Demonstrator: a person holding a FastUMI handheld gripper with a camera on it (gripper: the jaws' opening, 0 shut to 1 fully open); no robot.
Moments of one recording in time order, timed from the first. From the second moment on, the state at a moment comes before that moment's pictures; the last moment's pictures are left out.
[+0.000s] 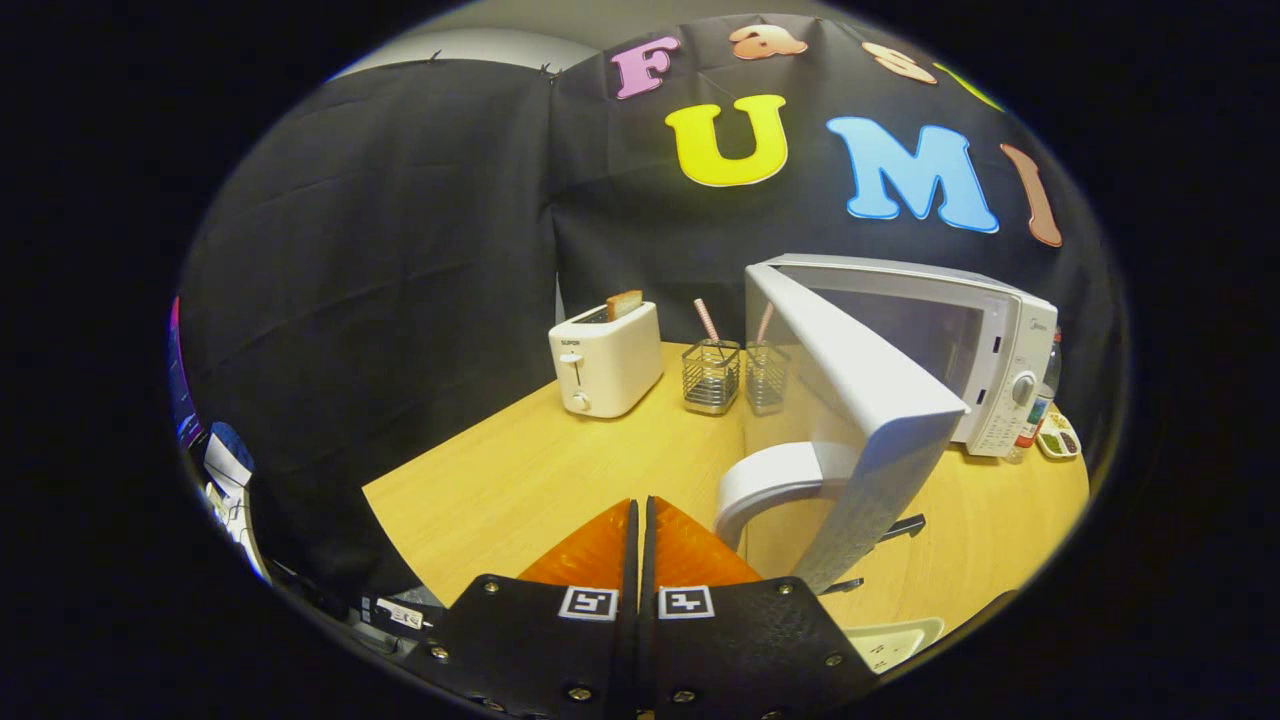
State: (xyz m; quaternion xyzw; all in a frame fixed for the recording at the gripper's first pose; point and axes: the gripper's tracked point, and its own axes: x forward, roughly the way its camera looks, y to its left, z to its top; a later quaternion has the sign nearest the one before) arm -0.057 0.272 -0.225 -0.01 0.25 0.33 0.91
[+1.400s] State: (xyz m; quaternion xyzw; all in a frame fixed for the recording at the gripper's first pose) arm 0.111 0.122 -0.219 0.01 0.22 0.19 0.96
